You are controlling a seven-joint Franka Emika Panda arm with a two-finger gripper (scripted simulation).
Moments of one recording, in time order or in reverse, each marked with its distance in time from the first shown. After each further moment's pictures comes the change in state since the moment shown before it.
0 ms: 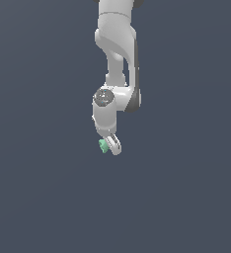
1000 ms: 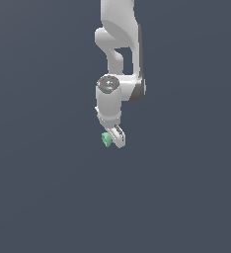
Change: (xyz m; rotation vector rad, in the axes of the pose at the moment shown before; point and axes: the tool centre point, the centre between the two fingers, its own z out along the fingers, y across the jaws) arm -0.021 0.003 -0.041 0.000 -0.001 0.001
